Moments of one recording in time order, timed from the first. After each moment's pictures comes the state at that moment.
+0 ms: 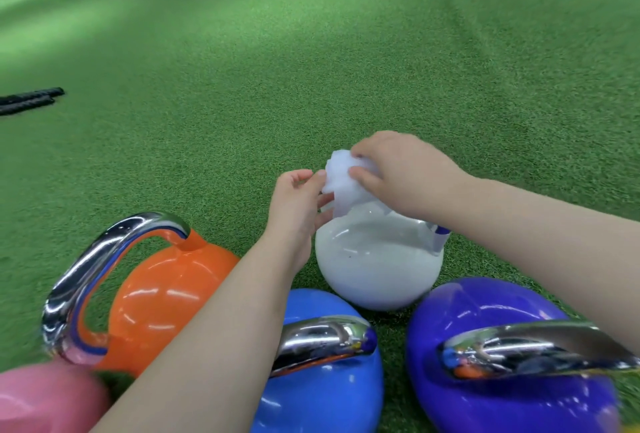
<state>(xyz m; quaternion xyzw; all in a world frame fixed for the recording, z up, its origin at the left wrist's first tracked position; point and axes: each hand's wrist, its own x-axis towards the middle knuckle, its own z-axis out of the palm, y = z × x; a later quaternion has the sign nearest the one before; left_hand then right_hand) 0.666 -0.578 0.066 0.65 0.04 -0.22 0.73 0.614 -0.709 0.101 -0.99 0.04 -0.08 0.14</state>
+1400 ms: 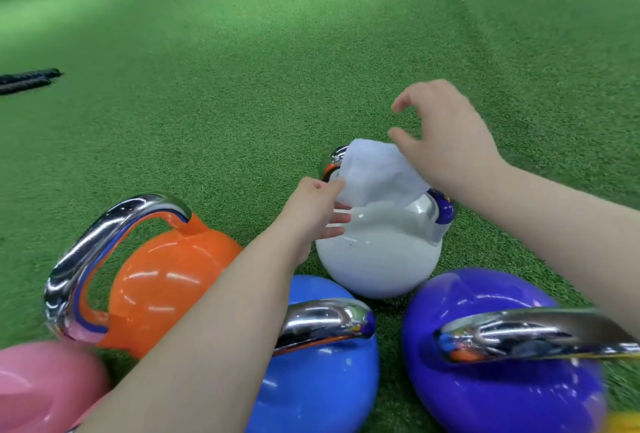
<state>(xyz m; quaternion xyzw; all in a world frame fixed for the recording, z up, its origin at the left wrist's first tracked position) 0.654 -0.572 0.064 0.76 -0.04 -0.31 0.57 0.605 -0.724 0.104 -0.96 0.14 -0.18 0.19</state>
